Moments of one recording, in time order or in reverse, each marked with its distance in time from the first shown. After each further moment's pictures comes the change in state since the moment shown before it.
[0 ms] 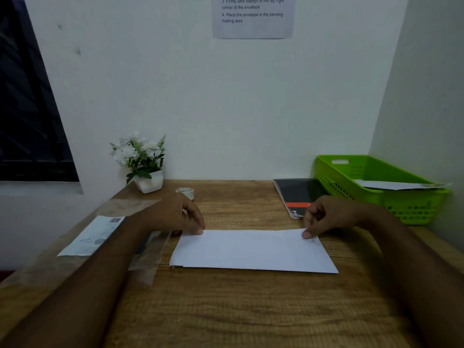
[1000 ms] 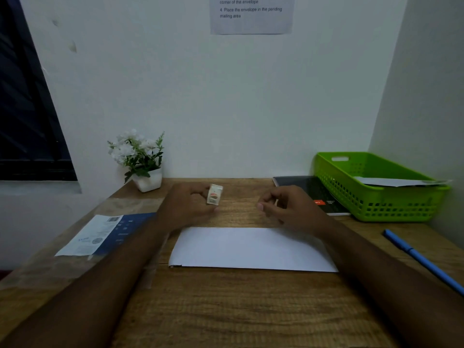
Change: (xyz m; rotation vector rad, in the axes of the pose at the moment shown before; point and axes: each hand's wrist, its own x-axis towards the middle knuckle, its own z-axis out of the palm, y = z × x) left_hand 0.027 0.000 0.024 -0.046 0.503 0.138; right_hand 0.041 -0.037 0.052 0.214 0.520 -0.467
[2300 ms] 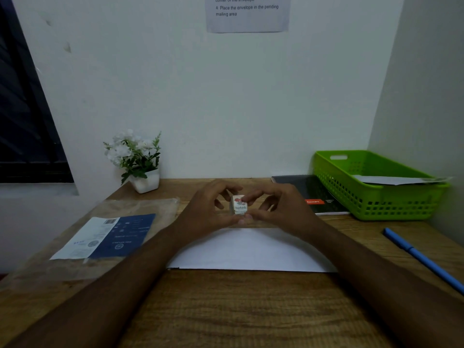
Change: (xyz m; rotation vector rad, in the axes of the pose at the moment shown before) left_hand -0.009 0.040 0.025 -0.126 -0.084 0.245; right_hand -0.001 -0.019 0.014 0.048 0.085 -0.185
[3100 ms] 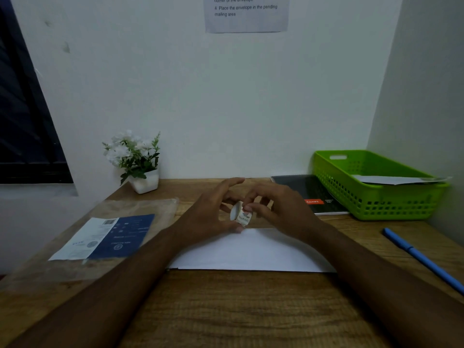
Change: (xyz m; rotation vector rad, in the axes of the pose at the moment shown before) left_hand 0.001 0.002 0.004 -0.055 -0.143 -0.061; right_hand 0.002 0.003 -0.001 -0.347 -0.023 -0.072
